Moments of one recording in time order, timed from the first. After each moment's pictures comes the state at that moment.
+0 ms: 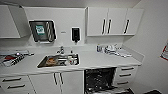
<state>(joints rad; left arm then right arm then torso) 1.51 2.94 -2.72 1.01 -0.26 -1.07 -1.49 2.93 -2.57 -0.11 -0.02 0.16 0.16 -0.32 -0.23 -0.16</state>
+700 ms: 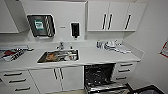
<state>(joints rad) 1.51 2.94 -2.72 1.01 -0.26 -1.06 -1.49 2.93 -2.58 -0.11 -0.02 0.16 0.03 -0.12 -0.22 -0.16</state>
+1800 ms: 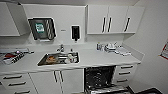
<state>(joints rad) 1.50 2.94 -2.72 1.01 -0.26 -1.04 -1.49 2.93 -2.58 -0.11 -0.02 0.16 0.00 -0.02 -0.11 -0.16</state>
